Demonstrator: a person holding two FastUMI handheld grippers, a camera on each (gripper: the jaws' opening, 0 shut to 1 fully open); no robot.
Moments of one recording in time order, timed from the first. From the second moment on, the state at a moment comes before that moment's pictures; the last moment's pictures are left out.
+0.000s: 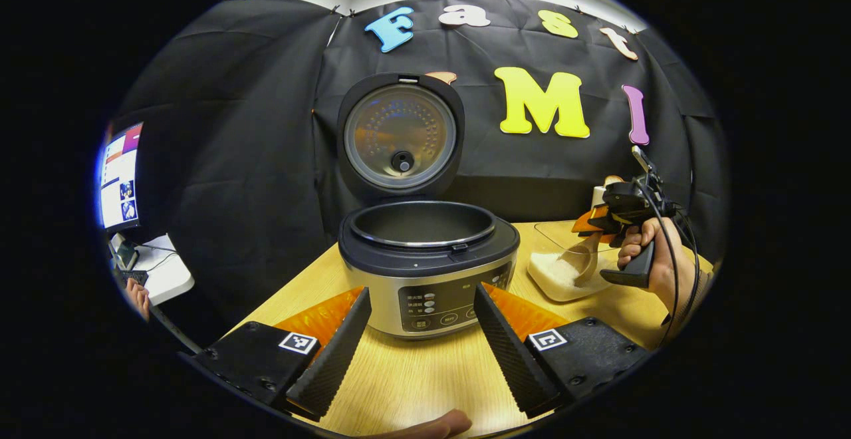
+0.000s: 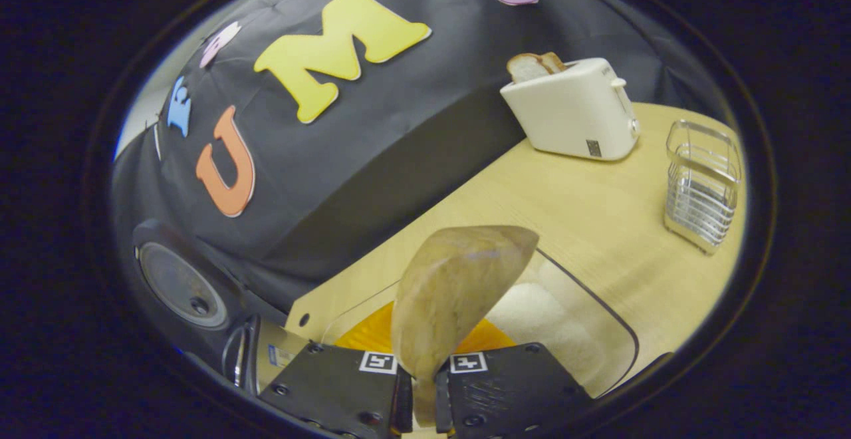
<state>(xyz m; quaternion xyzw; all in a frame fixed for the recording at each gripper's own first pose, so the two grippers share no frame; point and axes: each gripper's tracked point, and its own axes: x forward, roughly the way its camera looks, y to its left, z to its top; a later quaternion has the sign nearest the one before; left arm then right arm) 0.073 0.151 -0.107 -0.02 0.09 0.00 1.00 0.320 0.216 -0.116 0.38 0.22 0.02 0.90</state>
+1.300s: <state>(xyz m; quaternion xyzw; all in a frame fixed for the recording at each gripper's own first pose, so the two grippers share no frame) 0.027 0.193 -0.081 -0.01 0.06 0.05 1.00 0.283 0.275 0.067 0.54 0.15 0.13 0.82</state>
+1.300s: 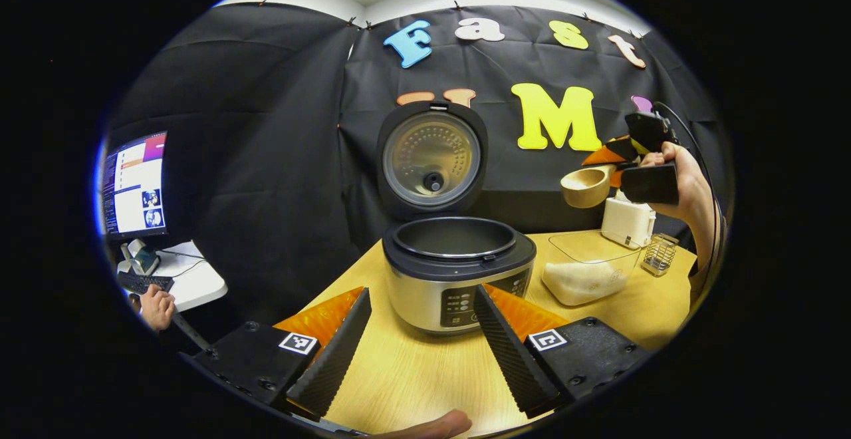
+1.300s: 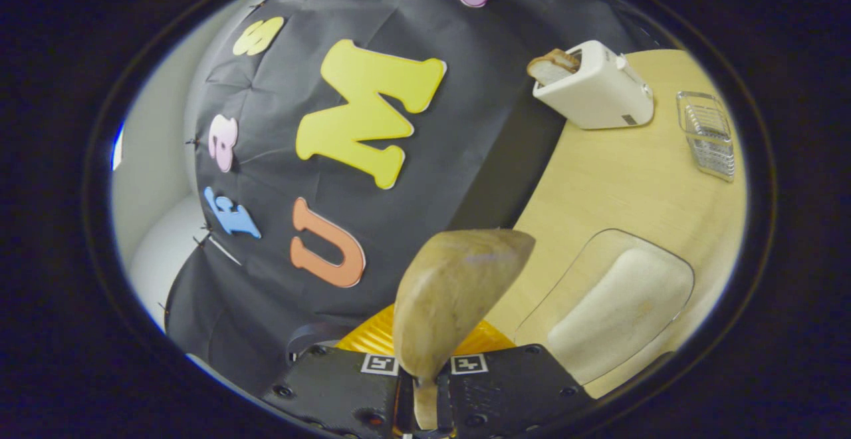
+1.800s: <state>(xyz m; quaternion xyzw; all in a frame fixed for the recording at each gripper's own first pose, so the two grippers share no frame) -0.002 0.241 -0.093 -0.03 0.07 0.09 0.99 0.284 0.401 0.083 0.44 0.17 0.16 0.87</state>
